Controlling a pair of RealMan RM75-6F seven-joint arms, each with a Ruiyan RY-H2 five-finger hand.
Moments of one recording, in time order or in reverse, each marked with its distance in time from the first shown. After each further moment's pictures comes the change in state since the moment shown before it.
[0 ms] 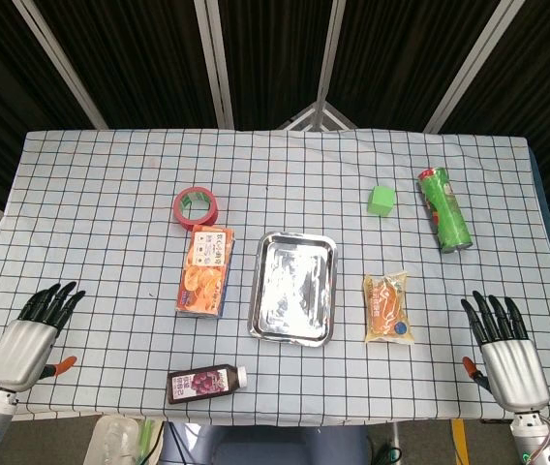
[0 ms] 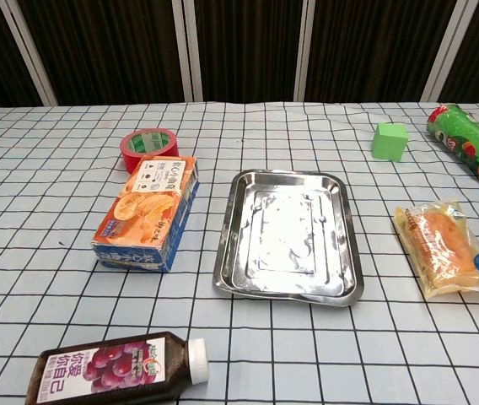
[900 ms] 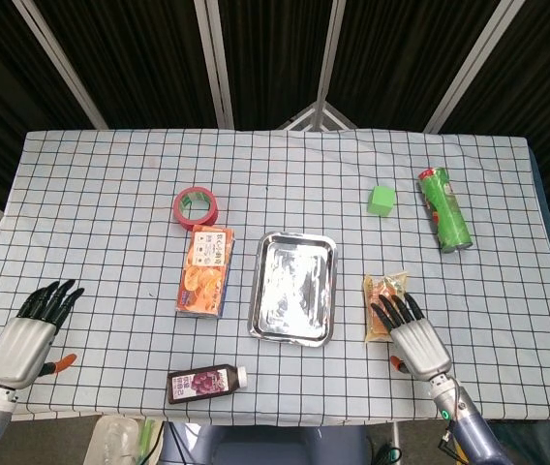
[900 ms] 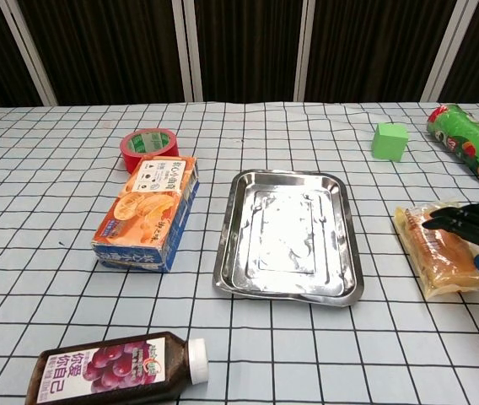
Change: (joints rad) left arm -0.005 0.006 -0.009 -0.003 -0.012 -0.004 -0.018; right arm 0.238 -0.185 0.050 0.003 0.158 -0.457 -0.176
